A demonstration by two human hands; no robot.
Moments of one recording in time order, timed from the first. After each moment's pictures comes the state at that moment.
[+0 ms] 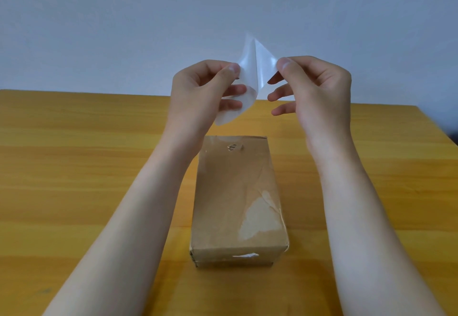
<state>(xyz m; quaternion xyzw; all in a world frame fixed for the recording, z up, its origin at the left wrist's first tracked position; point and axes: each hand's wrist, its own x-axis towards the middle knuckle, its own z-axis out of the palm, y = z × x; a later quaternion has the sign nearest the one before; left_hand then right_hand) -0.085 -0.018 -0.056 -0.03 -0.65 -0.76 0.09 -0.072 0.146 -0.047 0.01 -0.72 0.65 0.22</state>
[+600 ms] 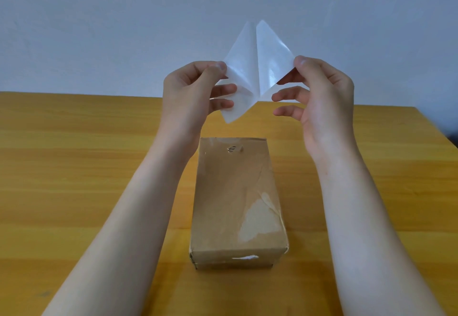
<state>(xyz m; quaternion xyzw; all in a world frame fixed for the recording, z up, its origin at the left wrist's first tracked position) -0.086 -0.024 -0.053 0.00 -0.61 -0.79 0.09 -0.076 0.152 -0.048 -0.03 -0.63 0.76 0.18</state>
